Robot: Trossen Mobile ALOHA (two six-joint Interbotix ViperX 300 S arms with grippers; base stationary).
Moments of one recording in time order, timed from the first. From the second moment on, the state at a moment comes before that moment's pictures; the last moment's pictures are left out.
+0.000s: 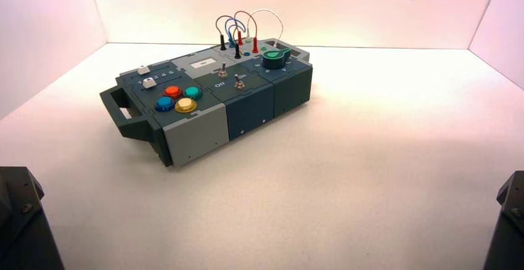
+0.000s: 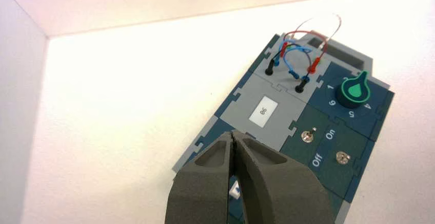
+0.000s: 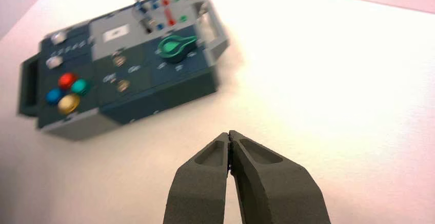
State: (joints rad) left arm -0.23 -0.57 0.97 -0.11 0.33 0.11; right arm 0.44 -0.91 1.10 0.11 0.56 0.03
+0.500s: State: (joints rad) left arm -0.23 0.04 0.69 -0.11 0.36 0.10; right arm 0.53 -0.60 0.95 0.19 0.52 0.04
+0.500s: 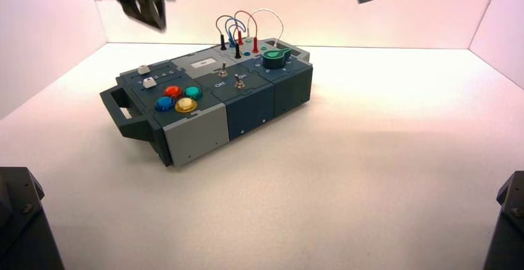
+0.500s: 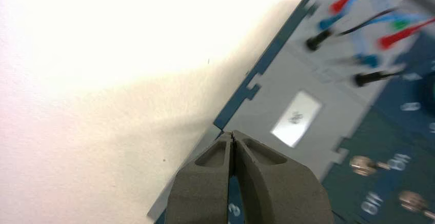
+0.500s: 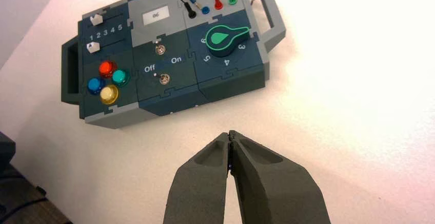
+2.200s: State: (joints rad) left arm -0.23 0.23 0.58 -0.11 0.44 0.13; right arm 0.72 0.27 0.39 0.26 0.44 0.04
